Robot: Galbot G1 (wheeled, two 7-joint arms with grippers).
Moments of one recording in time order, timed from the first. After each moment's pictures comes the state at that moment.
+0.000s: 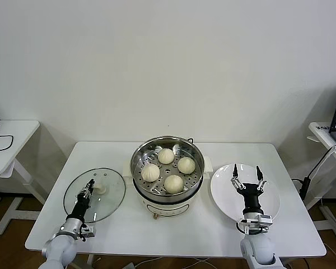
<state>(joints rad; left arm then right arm) 1.15 -1.26 -0.59 -1.26 1.35 -0.18 -0.30 -1.23 1.29 0.47 1.53 0.27 0.44 0.17</state>
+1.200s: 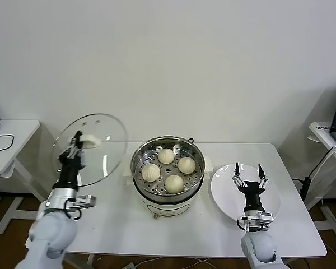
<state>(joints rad) 1.23 -1.18 -0.49 -2.03 1.06 0.19 -0.09 -1.21 1.29 0.48 1.52 0.25 0.43 0.18</state>
